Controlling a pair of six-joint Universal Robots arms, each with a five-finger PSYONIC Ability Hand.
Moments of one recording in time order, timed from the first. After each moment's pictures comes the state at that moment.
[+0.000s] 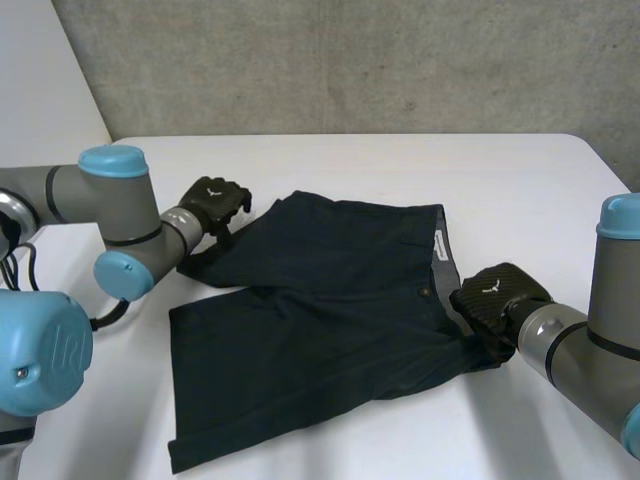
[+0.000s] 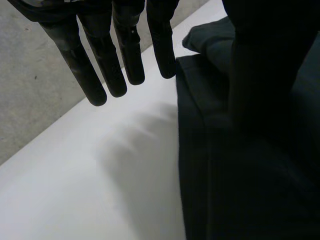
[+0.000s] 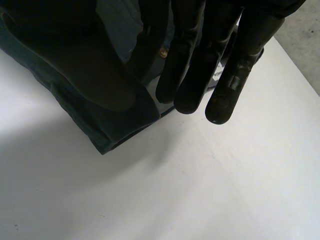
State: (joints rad) left arm 4.41 -2.67 -0.62 2.98 -1.33 3.57; right arm 1.94 -1.27 1.69 0.18 1.50 2.47; left_hand 0.53 0.54 0.54 0.53 0.37; right_hand 0.97 1.18 1.19 1.19 0.98
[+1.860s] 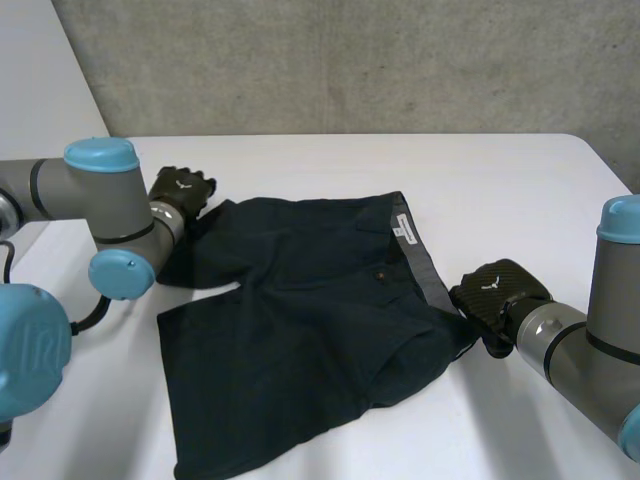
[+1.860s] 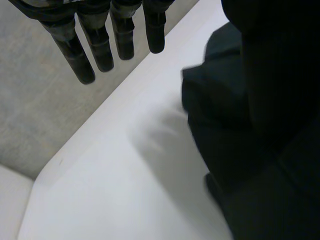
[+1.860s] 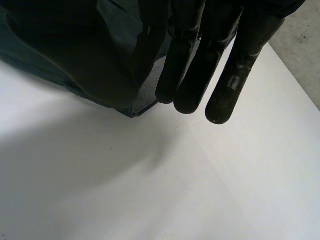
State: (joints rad) left arm 4.41 -2.57 -0.74 3.04 -1.57 3.68; right arm 1.94 -1.27 1.70 0.15 1.50 2.48; left_hand 0.26 0.30 0.31 0.30 0.13; right_hand 0.99 1.18 1.19 1.19 0.99
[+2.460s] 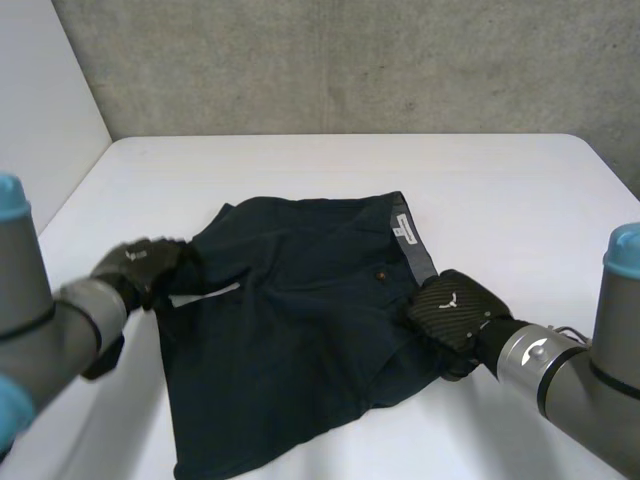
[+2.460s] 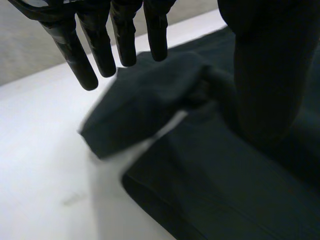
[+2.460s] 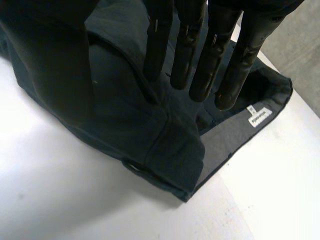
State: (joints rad) left arm 4.40 -1.77 -1.73 3.01 -1.55 3.26; right arm 1.94 -1.32 1.81 0.03 1.21 2.45; left_hand 0.34 0.34 0.34 0.34 0.17; right_hand 0.57 0.66 0.64 0.64 0.47
